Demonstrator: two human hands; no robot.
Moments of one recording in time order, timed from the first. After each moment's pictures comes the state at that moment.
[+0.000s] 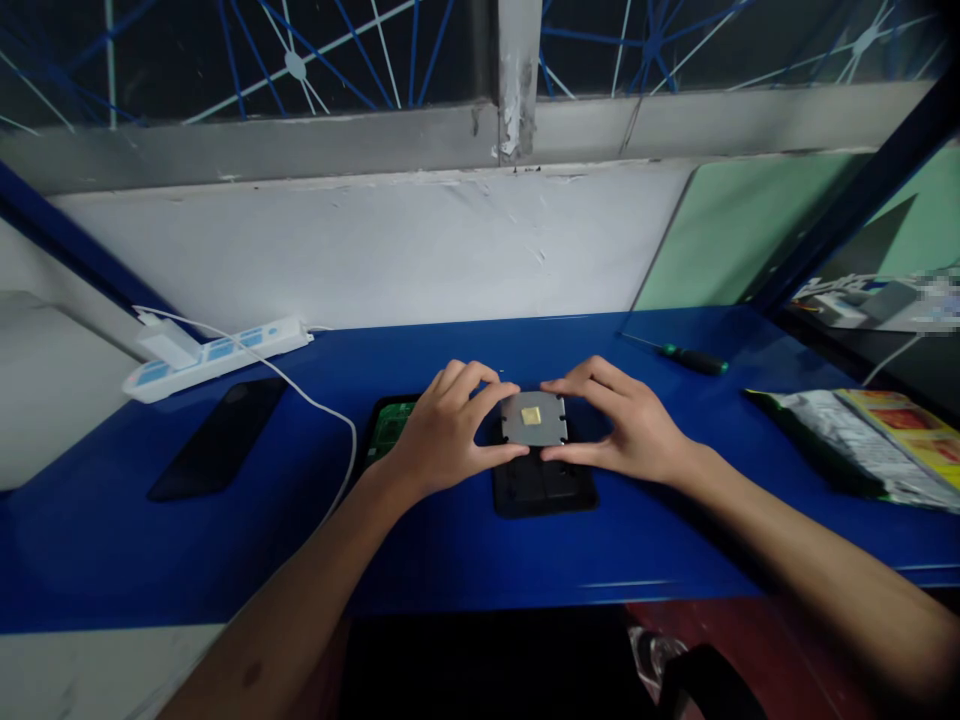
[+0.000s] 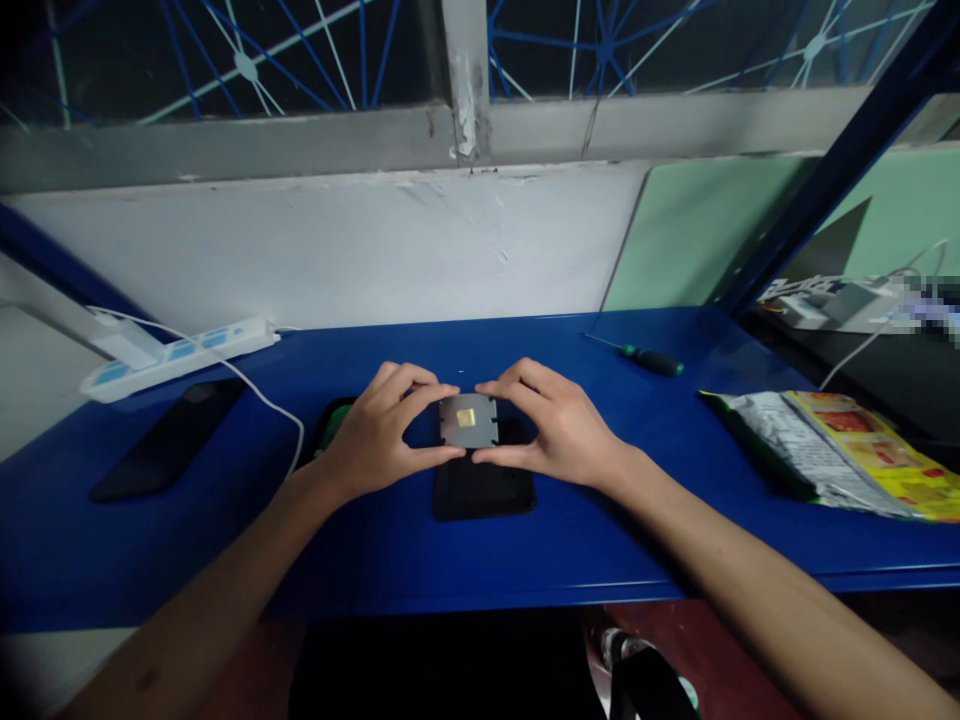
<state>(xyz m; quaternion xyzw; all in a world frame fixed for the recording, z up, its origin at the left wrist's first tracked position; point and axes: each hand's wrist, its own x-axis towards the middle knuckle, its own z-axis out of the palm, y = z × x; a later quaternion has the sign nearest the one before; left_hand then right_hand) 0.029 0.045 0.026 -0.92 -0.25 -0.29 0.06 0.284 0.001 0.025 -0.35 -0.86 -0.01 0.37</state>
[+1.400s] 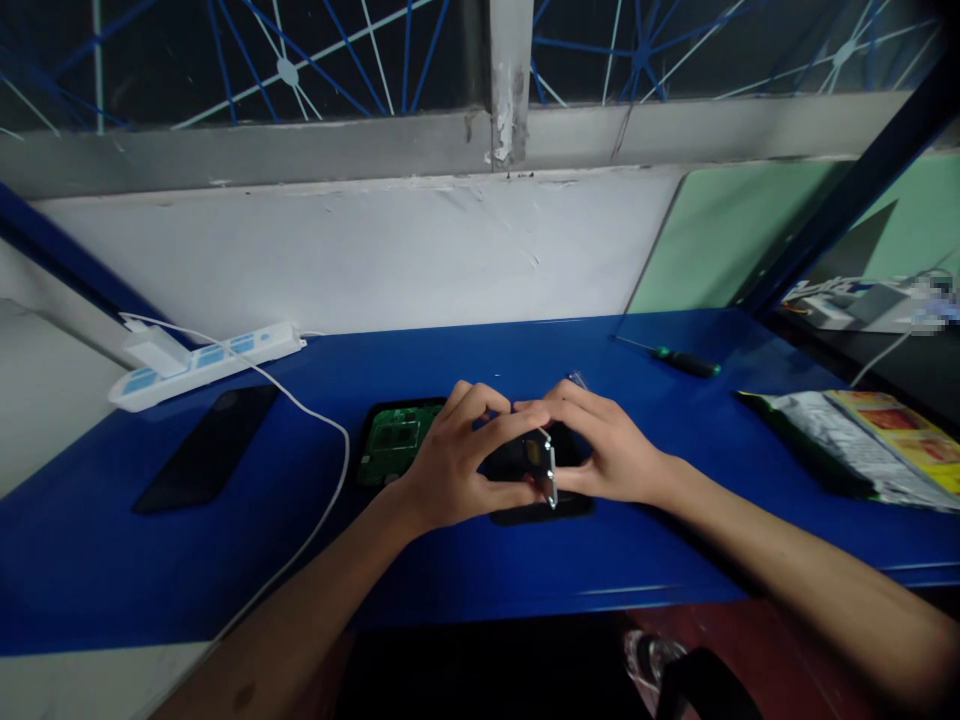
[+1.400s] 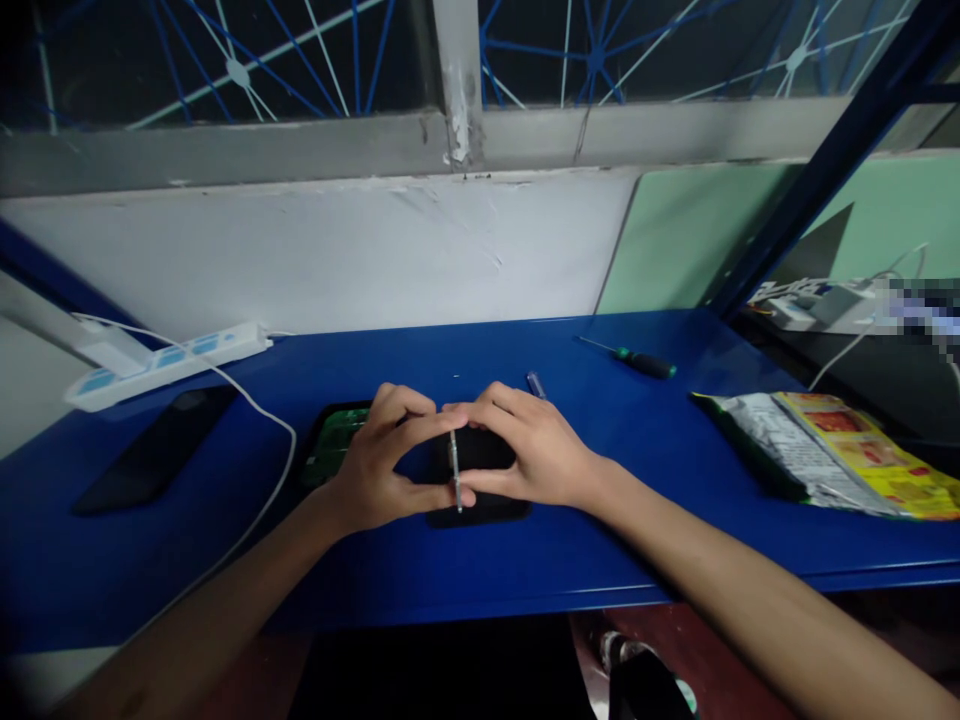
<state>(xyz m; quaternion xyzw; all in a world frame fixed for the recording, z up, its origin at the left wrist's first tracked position) 0.043 0.025 0.025 -0.90 -0.16 -0.41 -0.01 0.268 -0.001 0.016 -0.31 -0.87 0.05 0.38</state>
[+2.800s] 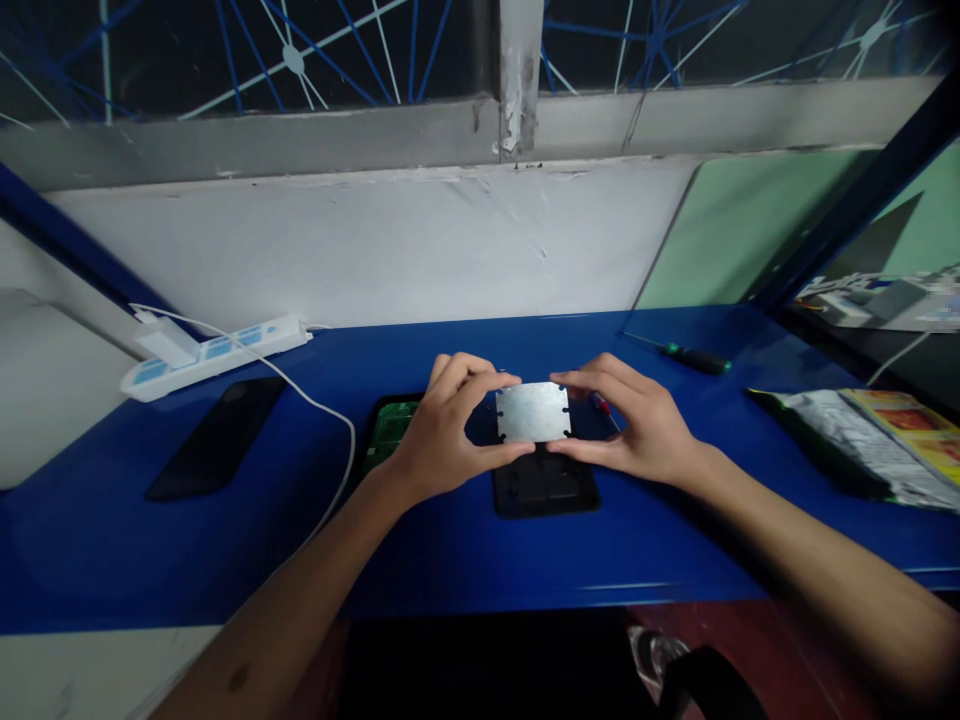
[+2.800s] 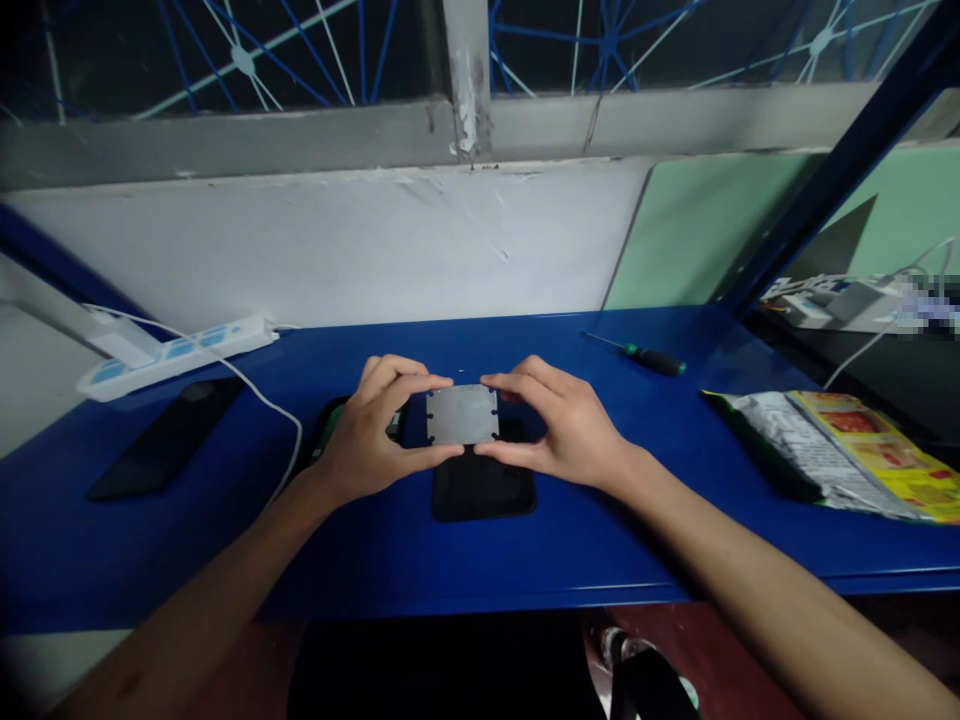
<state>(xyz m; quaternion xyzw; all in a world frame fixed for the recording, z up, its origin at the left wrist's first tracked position) 0.031 0.038 0.031 -0.89 -0.26 -0.38 -0.01 0.285 -0.001 0.028 -0.34 -0.85 -0.03 0.41</state>
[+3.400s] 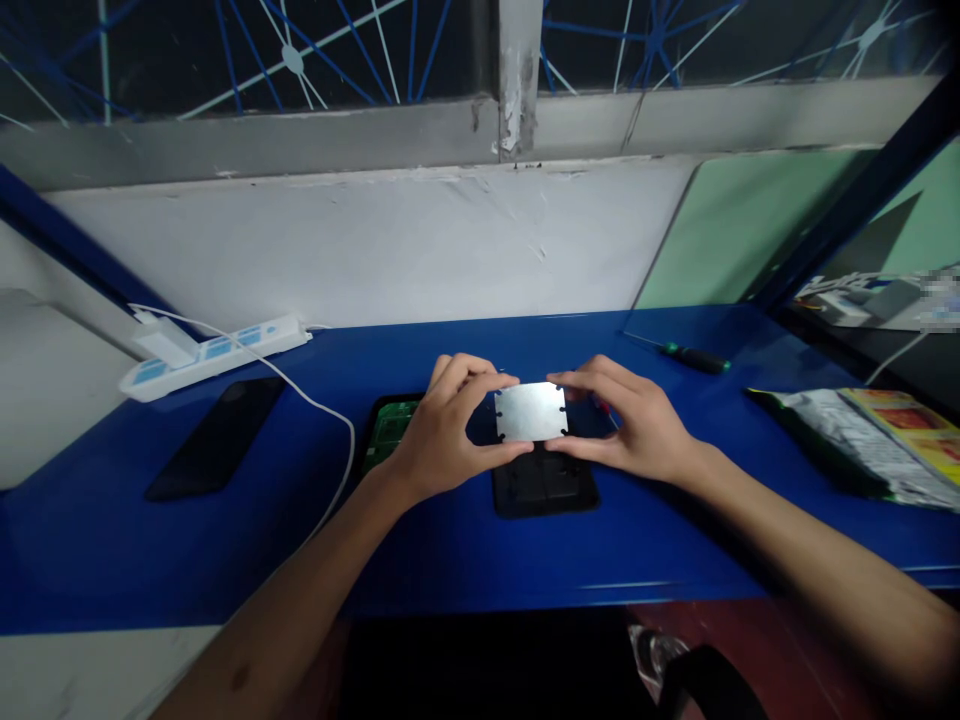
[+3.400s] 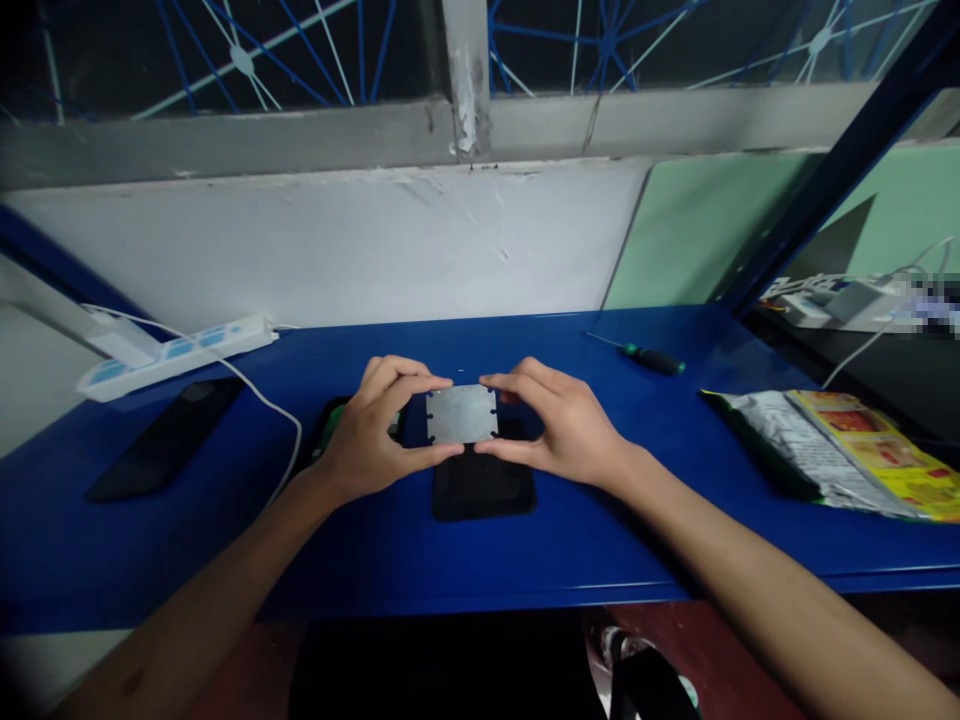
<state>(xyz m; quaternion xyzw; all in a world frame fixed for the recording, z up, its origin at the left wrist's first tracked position) 0.032 0.039 0.029 -0.89 -0.25 -0.37 0.00 0.286 0.001 0.027 -0.35 -0.85 -0.02 0.39</state>
